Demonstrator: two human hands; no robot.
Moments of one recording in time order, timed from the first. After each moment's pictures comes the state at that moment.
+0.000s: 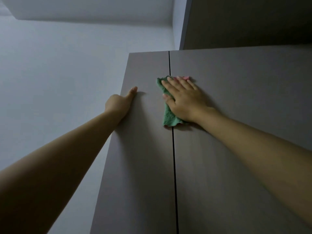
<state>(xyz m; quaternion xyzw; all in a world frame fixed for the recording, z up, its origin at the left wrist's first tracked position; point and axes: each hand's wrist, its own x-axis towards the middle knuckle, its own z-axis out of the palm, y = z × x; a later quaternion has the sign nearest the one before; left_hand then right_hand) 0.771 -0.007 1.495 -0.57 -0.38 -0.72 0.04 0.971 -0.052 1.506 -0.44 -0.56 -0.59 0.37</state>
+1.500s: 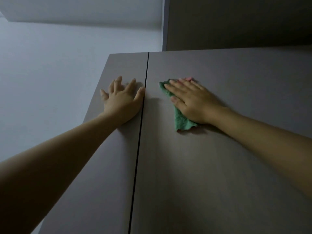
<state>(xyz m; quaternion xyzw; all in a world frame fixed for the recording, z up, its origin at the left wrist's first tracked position) 0.847 -0.026 1.483 -0.59 -0.37 -0.63 0.33 1.064 -0.086 1.494 -0.42 -0.59 -0.62 0.31</state>
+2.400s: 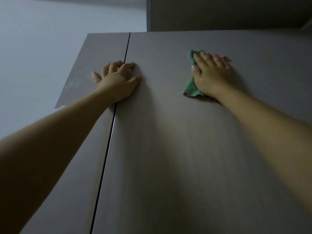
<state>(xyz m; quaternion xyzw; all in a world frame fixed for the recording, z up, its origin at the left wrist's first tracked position) 0.884 -0.035 1.495 -0.62 -0.36 -0.61 0.33 1.137 -0.106 1.512 -0.52 -0.47 -0.55 0.46</state>
